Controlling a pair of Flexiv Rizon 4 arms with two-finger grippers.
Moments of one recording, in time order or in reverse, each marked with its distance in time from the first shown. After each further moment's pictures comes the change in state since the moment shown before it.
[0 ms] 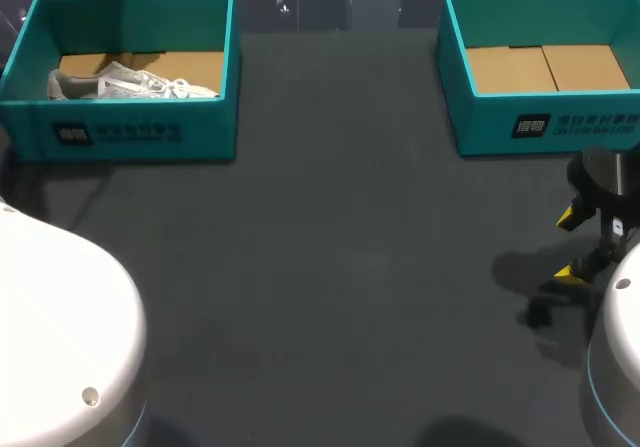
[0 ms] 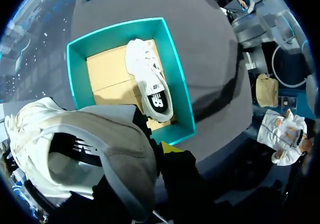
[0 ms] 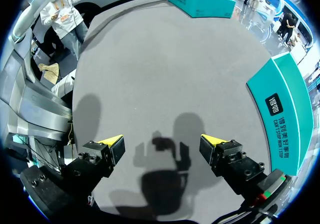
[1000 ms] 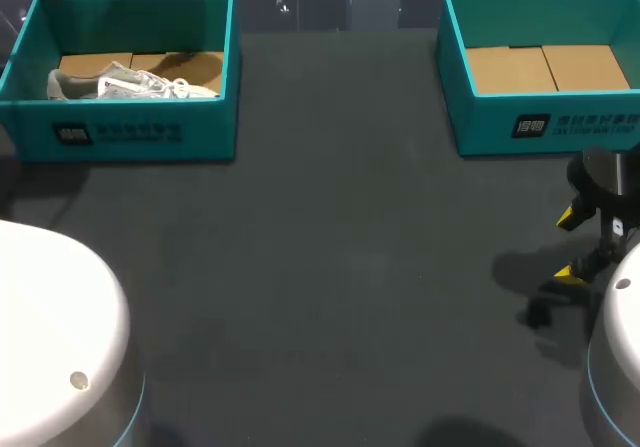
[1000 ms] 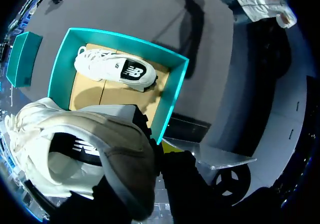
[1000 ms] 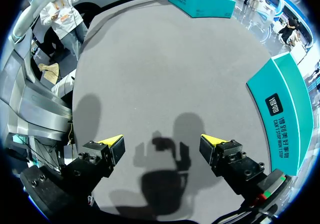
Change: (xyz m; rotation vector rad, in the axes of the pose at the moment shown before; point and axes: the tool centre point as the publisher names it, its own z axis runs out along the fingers) left arm -0.024 0.044 0.007 -0.192 -0.159 0.940; right arm 0.000 0.000 0.000 0.000 0.000 0.000
